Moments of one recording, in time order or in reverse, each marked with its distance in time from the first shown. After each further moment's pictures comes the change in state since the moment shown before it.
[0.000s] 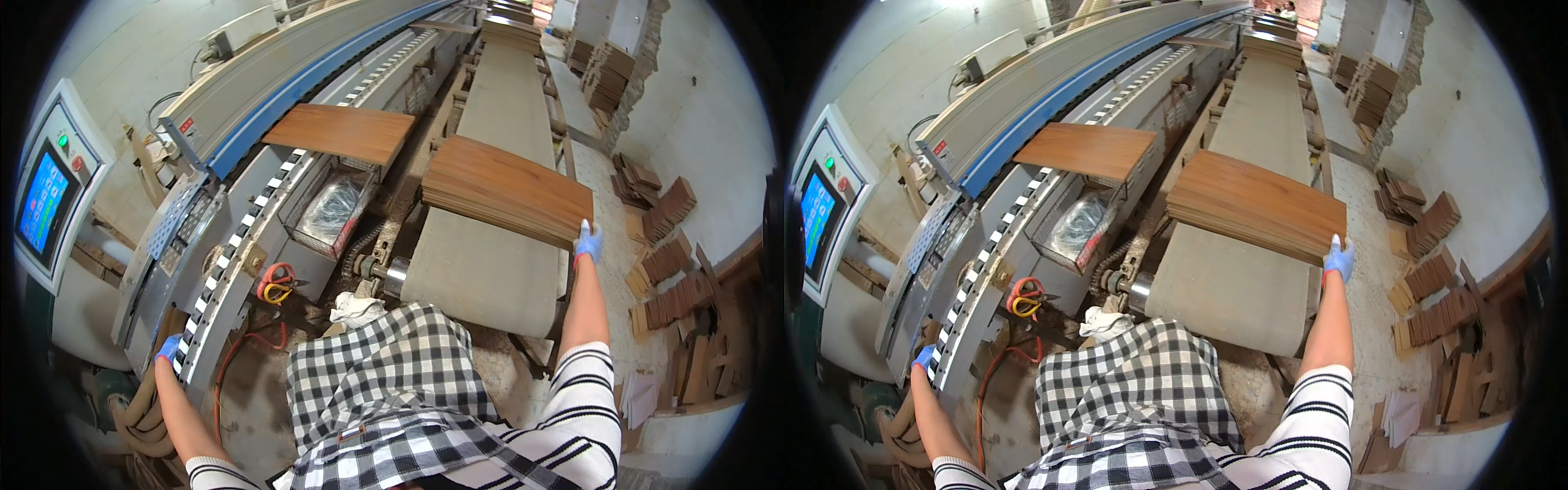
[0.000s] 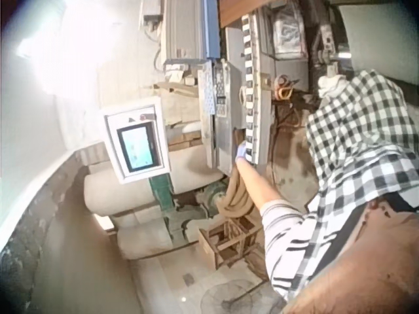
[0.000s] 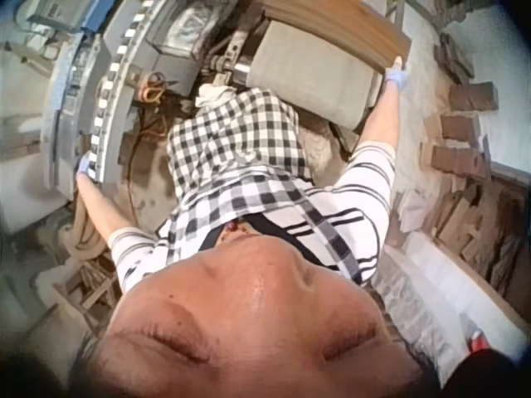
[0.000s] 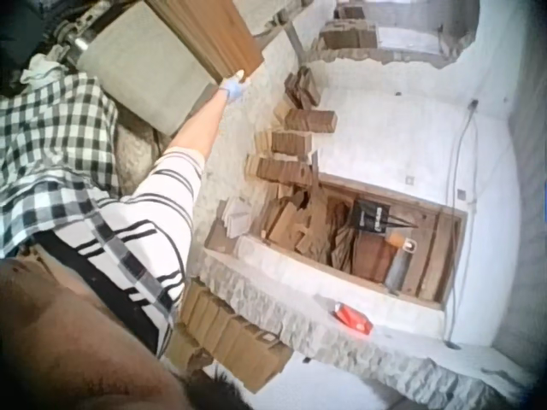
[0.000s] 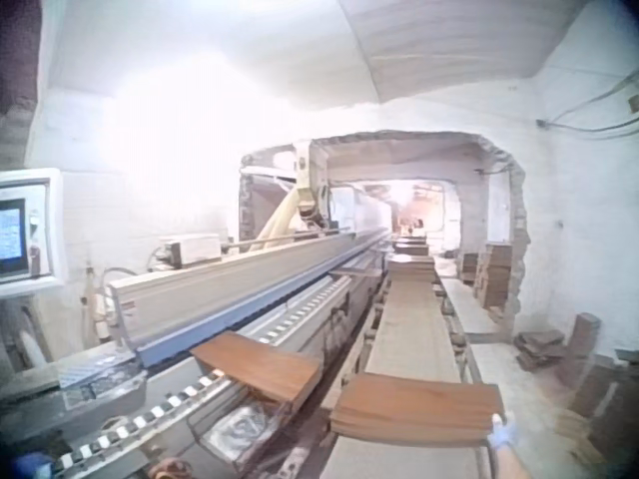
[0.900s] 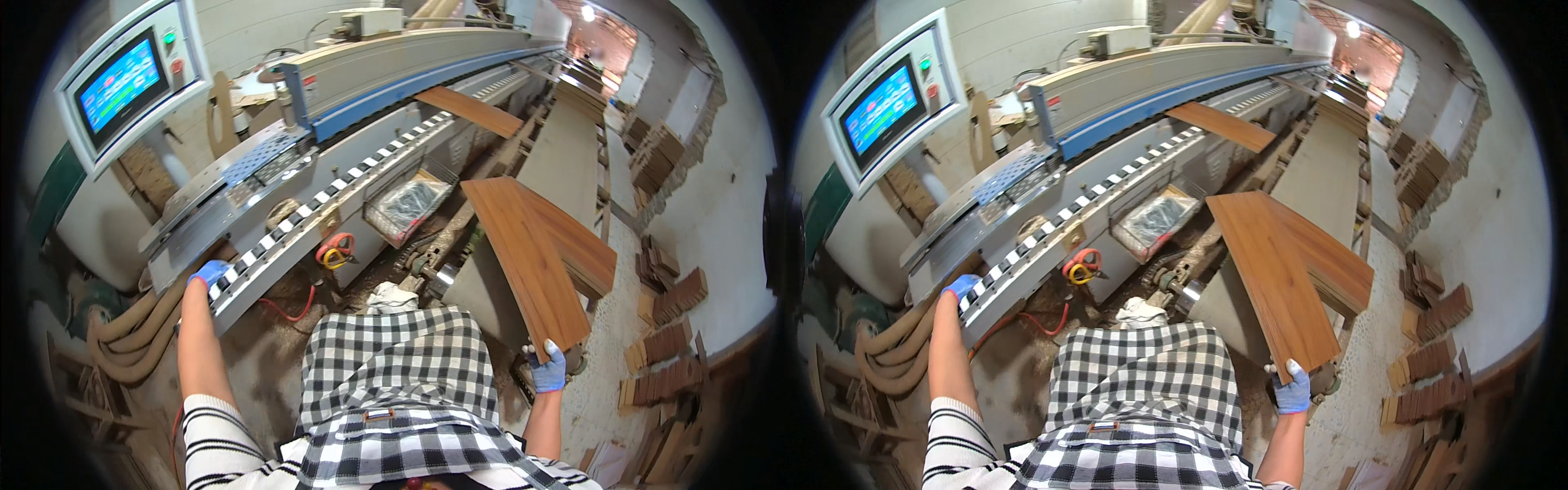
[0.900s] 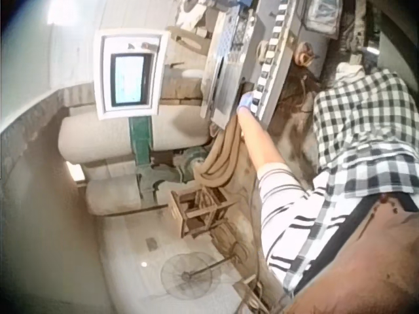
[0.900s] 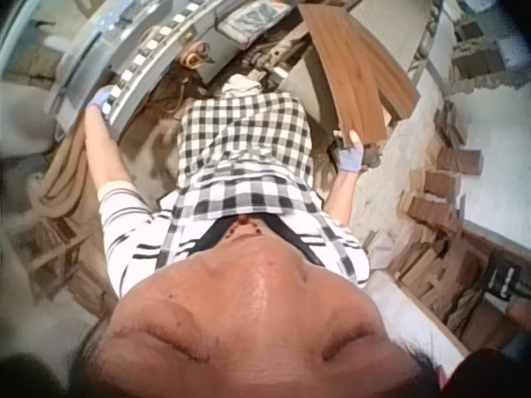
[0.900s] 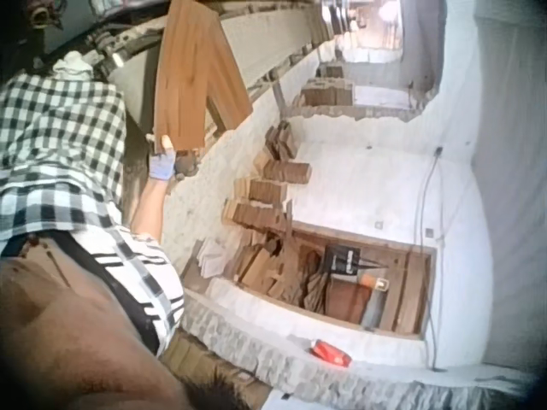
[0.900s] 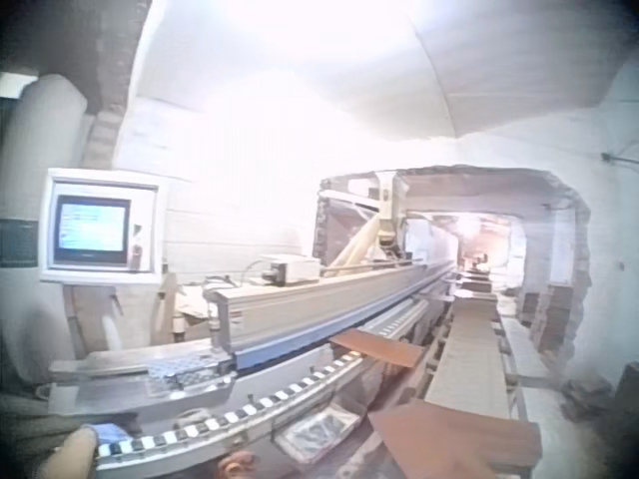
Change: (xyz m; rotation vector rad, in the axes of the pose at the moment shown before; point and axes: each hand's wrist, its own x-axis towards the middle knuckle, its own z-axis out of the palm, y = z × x) left_hand -0.070 0.104 0.026 0.189 -0.071 0.196; right_hand -0.276 -0.003 -0.089 0.916 -0.903 0.420
